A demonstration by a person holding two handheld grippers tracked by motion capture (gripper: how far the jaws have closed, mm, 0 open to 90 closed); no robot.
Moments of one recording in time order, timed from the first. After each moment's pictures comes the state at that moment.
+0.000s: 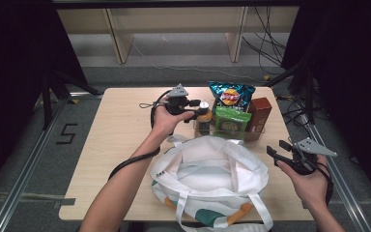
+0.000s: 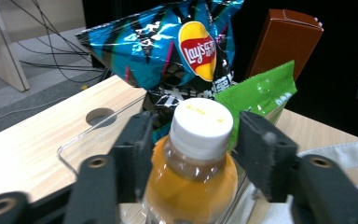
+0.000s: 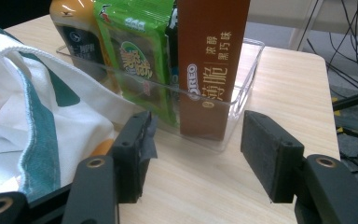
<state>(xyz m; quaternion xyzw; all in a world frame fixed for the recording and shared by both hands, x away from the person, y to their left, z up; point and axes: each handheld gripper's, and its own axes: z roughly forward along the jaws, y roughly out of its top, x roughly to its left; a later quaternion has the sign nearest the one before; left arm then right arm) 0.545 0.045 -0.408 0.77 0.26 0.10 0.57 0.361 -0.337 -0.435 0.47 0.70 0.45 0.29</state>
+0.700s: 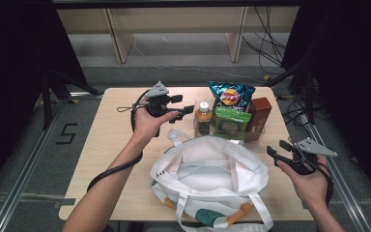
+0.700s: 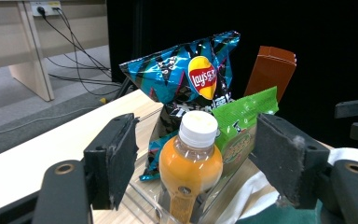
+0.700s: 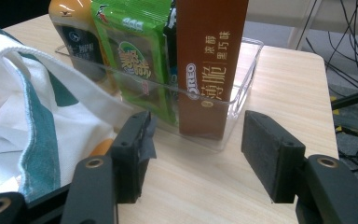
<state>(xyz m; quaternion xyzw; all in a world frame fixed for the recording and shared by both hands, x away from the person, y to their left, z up) 0.507 0.093 -0.374 0.74 0.28 0.14 0.59 0.360 -0.337 -0.435 0.47 0.71 0.45 0.28</state>
